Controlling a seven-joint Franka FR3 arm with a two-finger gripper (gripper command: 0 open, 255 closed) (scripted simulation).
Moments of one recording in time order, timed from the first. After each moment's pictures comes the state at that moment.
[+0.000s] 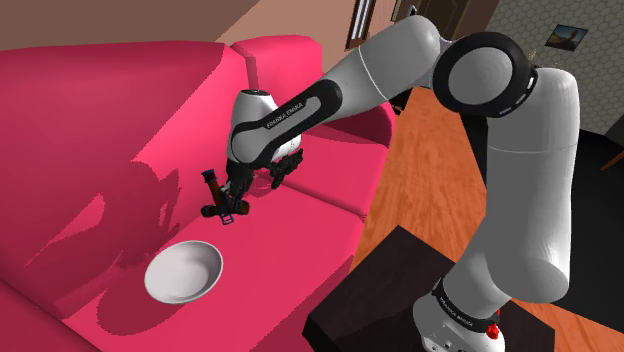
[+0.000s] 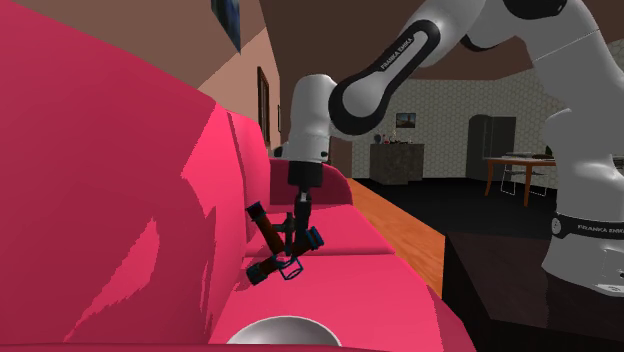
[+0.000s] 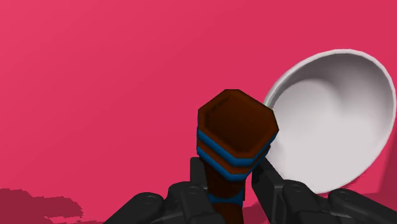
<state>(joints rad) 0.19 0.47 0.17 -1.93 0.09 2.48 -0.07</state>
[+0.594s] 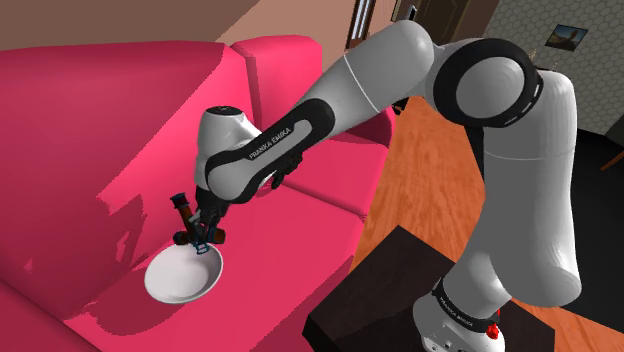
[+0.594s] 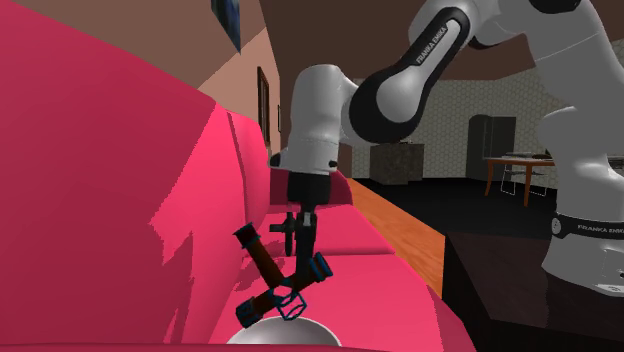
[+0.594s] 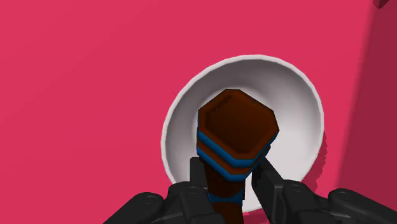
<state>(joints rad) 0.35 0.50 0.18 -1.92 0.04 2.52 0.13</state>
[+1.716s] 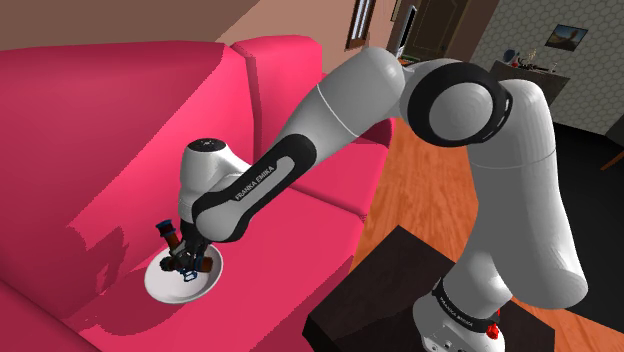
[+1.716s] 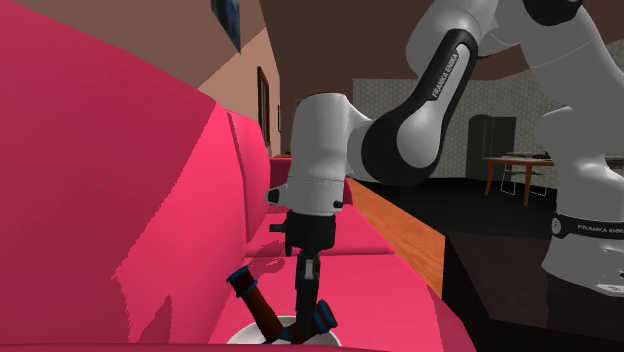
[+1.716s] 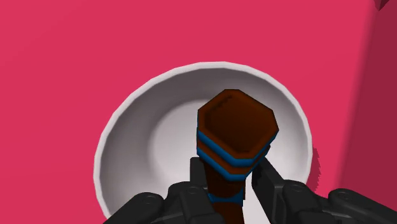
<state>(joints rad) 0.44 0.63 0.17 -1.87 0.01 2.61 0.23</state>
